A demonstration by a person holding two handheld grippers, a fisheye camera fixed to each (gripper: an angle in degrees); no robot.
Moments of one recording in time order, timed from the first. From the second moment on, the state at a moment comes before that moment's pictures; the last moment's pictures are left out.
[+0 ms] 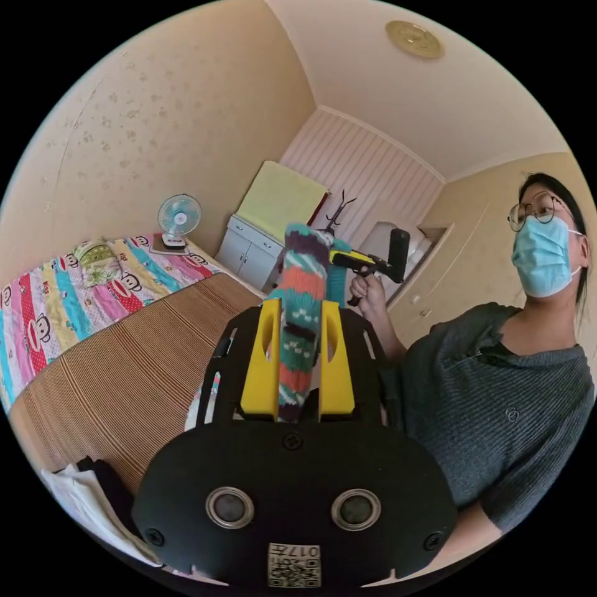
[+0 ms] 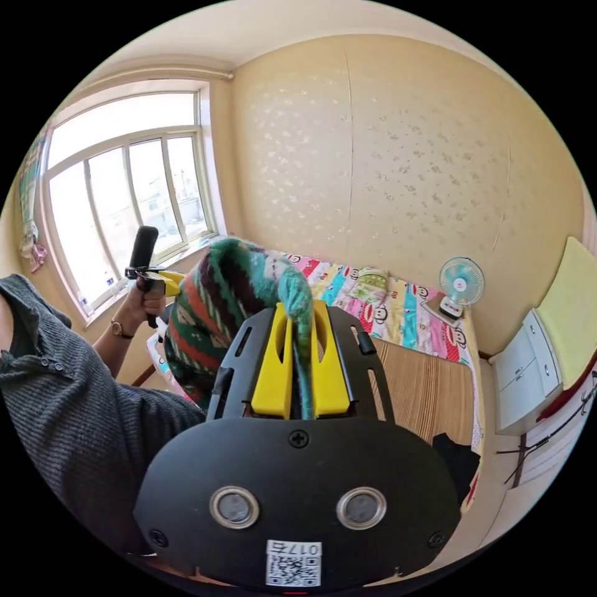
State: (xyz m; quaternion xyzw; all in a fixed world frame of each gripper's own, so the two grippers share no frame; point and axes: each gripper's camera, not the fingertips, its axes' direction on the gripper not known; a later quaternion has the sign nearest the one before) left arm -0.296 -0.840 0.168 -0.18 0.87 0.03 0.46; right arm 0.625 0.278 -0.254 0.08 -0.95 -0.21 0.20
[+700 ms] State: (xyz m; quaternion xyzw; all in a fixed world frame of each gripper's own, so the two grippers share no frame) left arm -0.184 -0.851 0.040 -0.23 0.74 0.08 0.63; right arm 0.704 0.322 -0.313 0.13 -0.93 -0.22 0.27
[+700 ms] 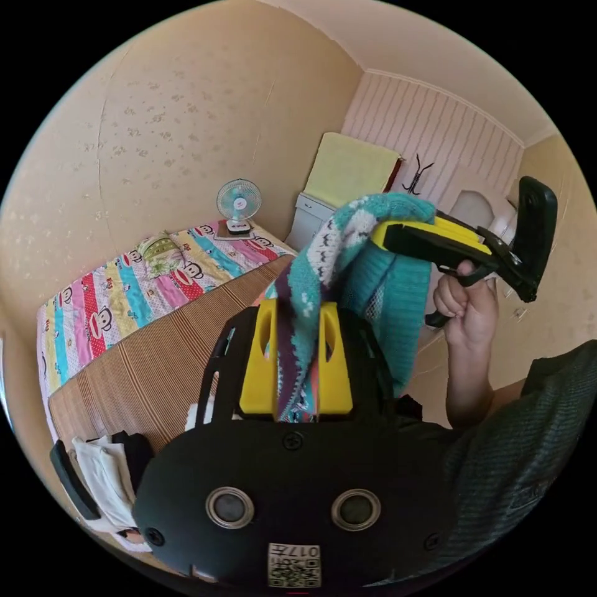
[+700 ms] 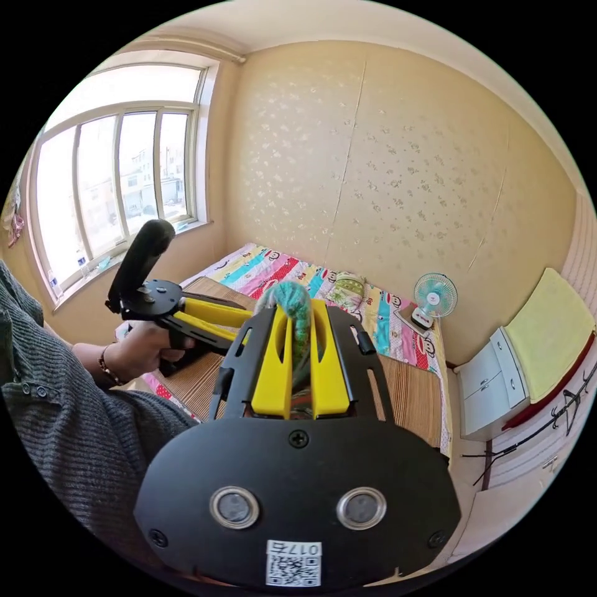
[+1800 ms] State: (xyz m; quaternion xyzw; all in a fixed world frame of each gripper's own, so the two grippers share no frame) left arm -0.387 -0.938 0.201 -0.02 0.80 -0.20 0.56; right arm 0.582 0.394 -0.296 -0.05 -0.92 -0.31 -0.24
